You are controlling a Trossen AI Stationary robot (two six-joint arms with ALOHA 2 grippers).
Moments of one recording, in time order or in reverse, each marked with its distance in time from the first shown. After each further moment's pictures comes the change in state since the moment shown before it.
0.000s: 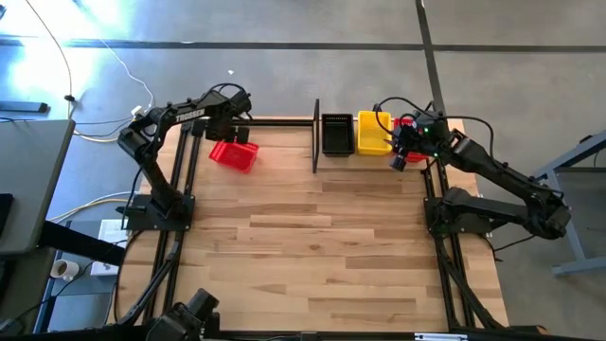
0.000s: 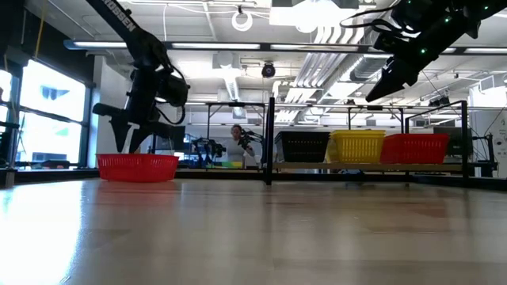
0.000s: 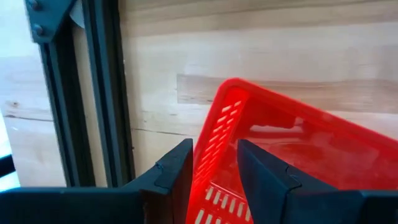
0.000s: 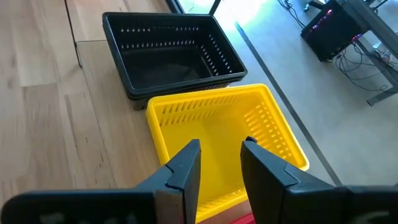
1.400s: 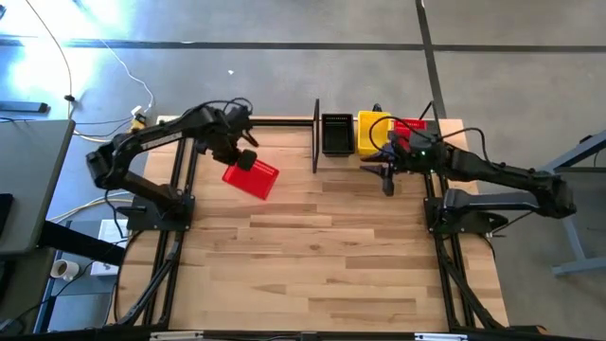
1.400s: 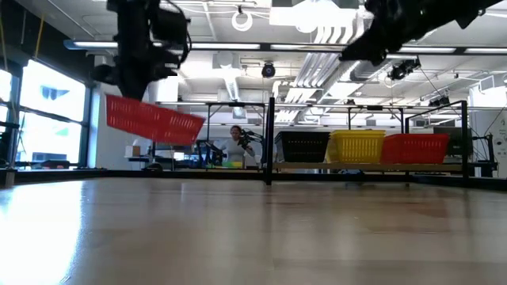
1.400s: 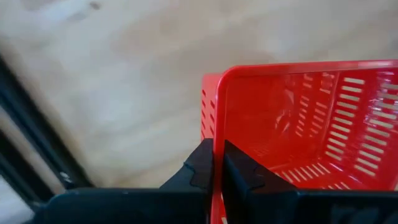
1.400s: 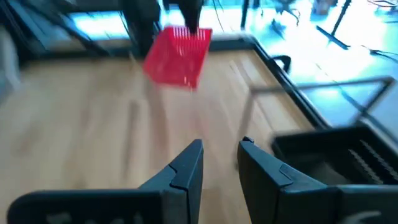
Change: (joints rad) left arm -0.339 -0.337 0.001 -0.185 0.343 0.031; right arm 0.410 0.000 0.000 0.216 -0.145 0.371
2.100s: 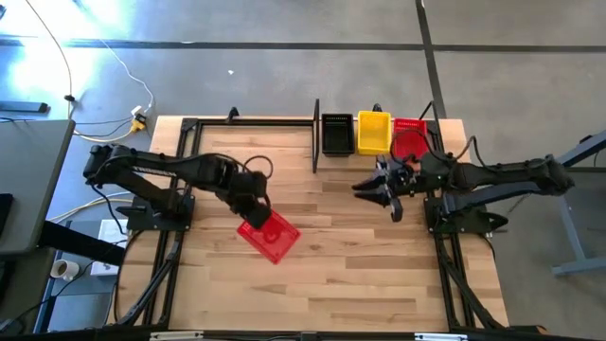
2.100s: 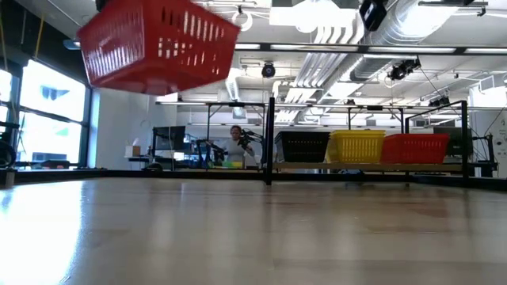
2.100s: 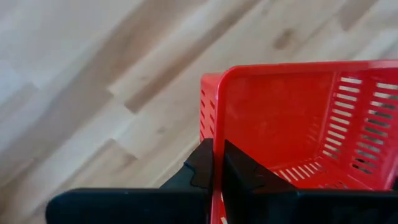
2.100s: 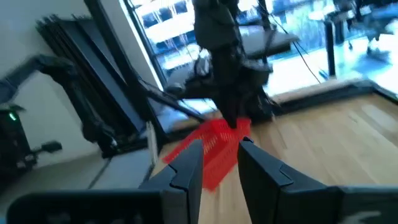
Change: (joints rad) left arm -0.643 -0.031 -0.001 0.225 0.084 -0.372; right arm 0.389 0.016 0.000 0.340 0.058 0.433
